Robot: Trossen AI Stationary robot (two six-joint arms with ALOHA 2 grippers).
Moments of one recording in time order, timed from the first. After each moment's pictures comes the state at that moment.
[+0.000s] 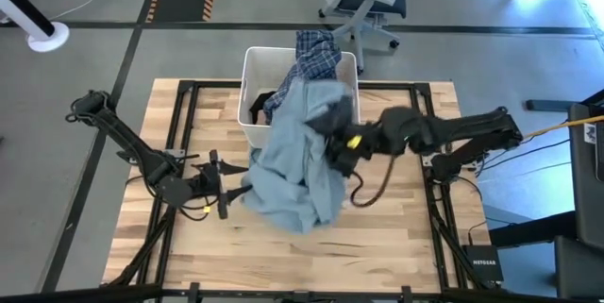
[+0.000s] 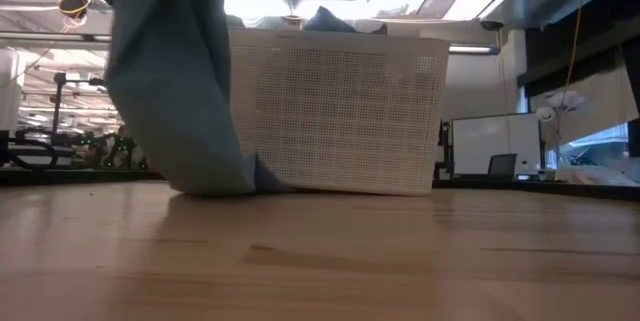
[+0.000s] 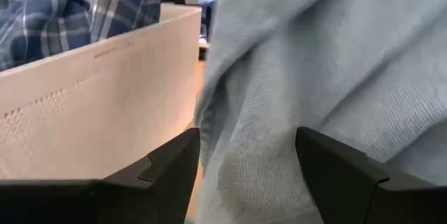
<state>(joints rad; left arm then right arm) -0.70 0.97 0.52 0.14 -0.99 -0.30 0.22 1.44 1.54 -0.08 0.33 -1.28</state>
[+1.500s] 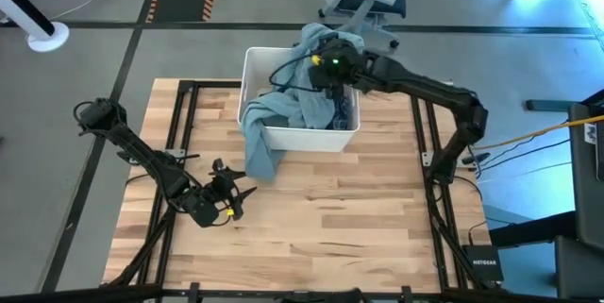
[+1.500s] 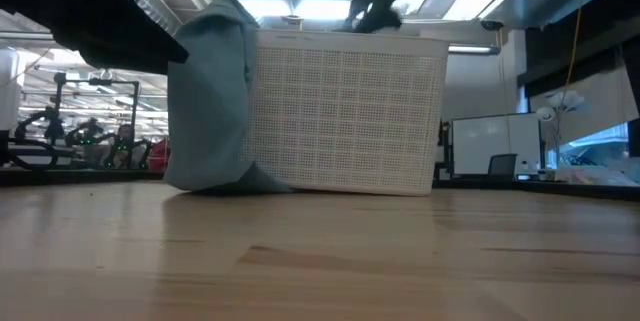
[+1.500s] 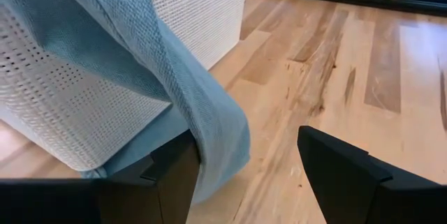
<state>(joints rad) -0.69 1.23 0.51 -0.05 -1.06 -0.71 -0.37 1.71 1.74 -0.64 0.42 -1.05</state>
